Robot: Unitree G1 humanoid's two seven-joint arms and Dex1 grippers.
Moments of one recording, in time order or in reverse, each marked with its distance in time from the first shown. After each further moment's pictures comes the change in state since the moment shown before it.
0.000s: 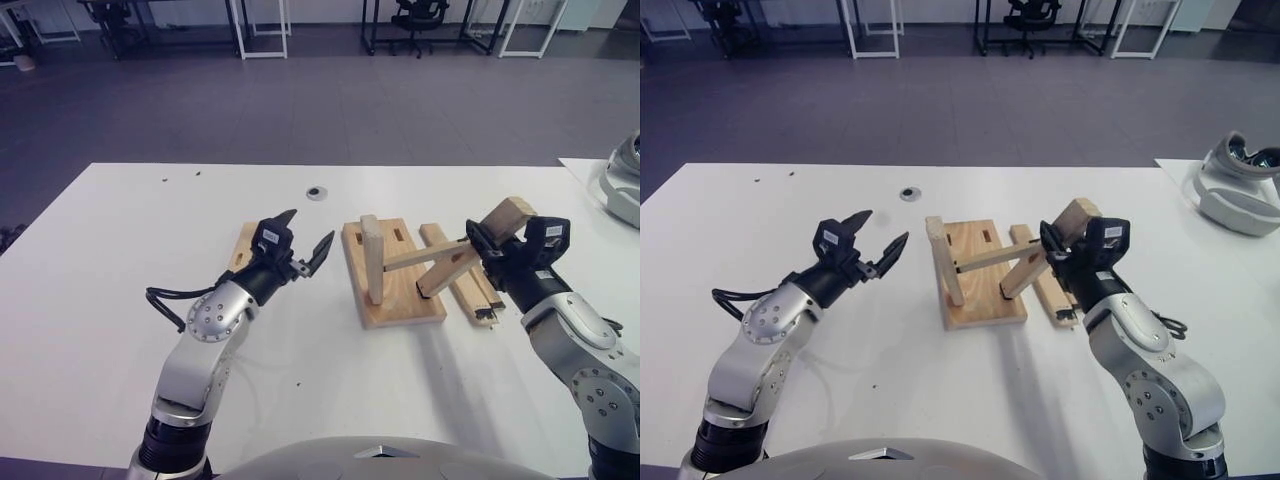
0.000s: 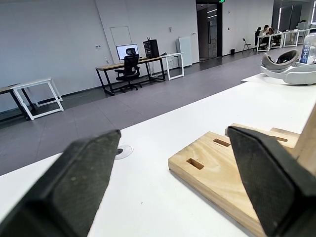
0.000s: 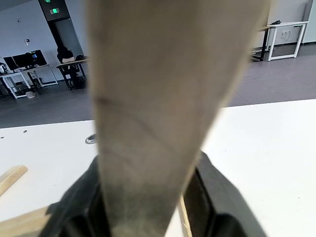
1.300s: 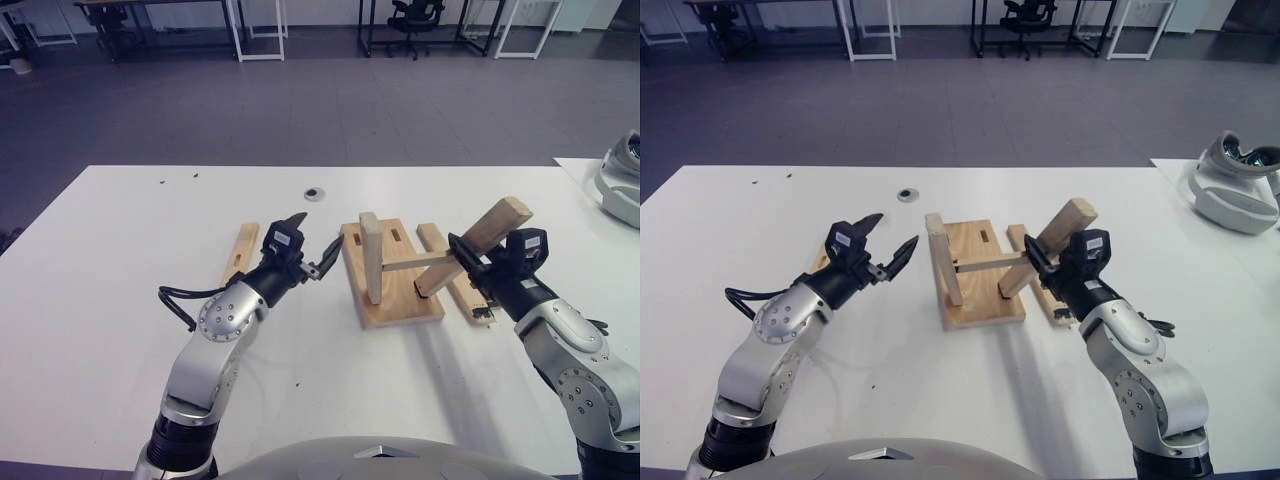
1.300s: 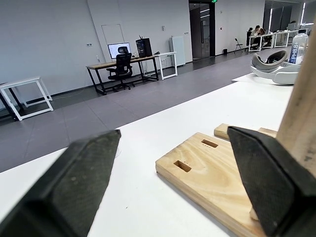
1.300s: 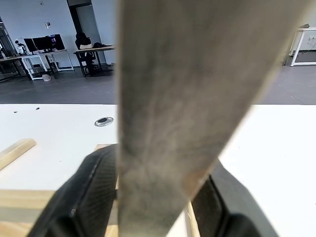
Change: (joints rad) left arm -0.011 -0.020 -0.049 0.010 0.010 0.013 0.010; right arm 0.034 0.034 0.062 0.080 -0.197 -0.048 0.248
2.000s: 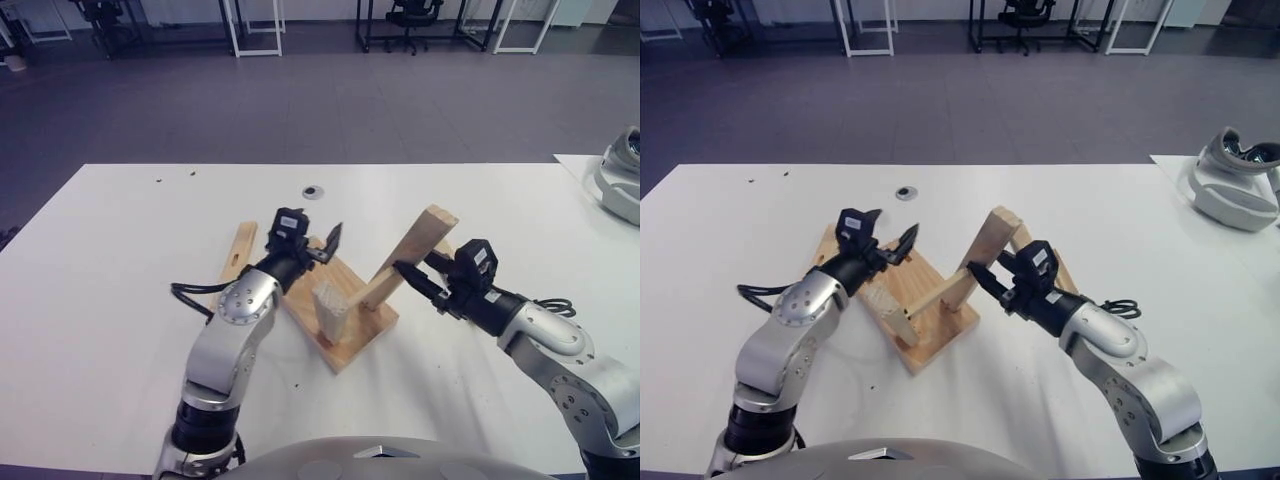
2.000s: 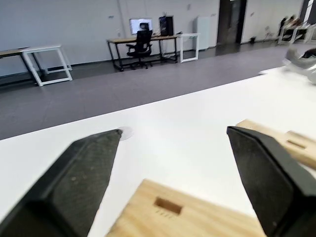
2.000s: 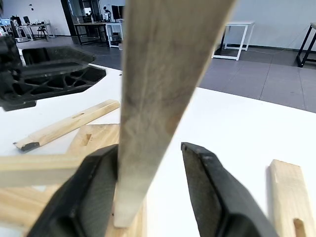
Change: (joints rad) left arm -0.071 -0.074 0.047 0.025 0.029 0.190 0.120; right arm -0.010 -0.112 0.093 -0.111 -0.019 0.054 0.290
